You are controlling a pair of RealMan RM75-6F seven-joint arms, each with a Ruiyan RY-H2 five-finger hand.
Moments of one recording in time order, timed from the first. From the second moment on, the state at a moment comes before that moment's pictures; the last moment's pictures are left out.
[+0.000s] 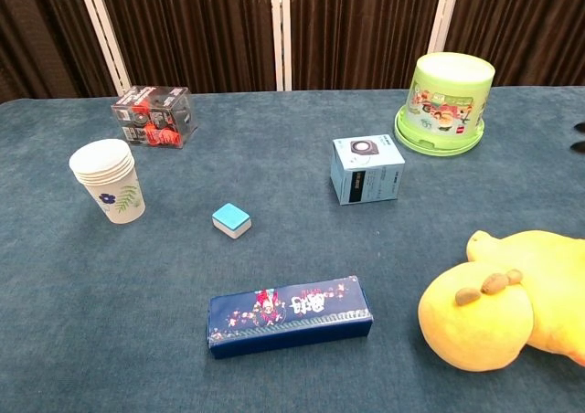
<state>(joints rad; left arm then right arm) -0.09 -1.05 -0.01 -1.75 1.36 1.38 0.25 0.20 -1.29 -0.06 -1.41 -1.94 1.49 -0.03</state>
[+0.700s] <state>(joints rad) -0.10 -1.05 -0.02 -1.74 1.33 1.36 0.25 0.23 -1.46 -0.09 -1.34 -1.94 1.42 -0.12</state>
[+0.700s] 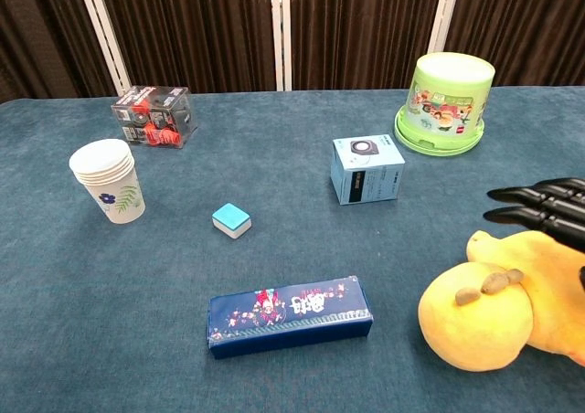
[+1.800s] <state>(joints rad) -0.11 -1.04 -0.02 -1.75 1.32 1.35 0.25 0.27 -1.62 -0.06 -1.24 -1.76 1.29 -0.19</state>
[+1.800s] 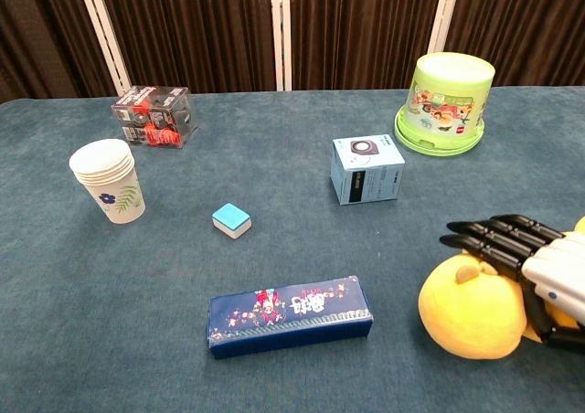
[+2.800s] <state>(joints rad) -0.11 -1.04 -0.01 -1.76 1.33 1.35 0.26 0.27 -1.52 -0.11 -1.39 -1.77 1.30 -0.20</state>
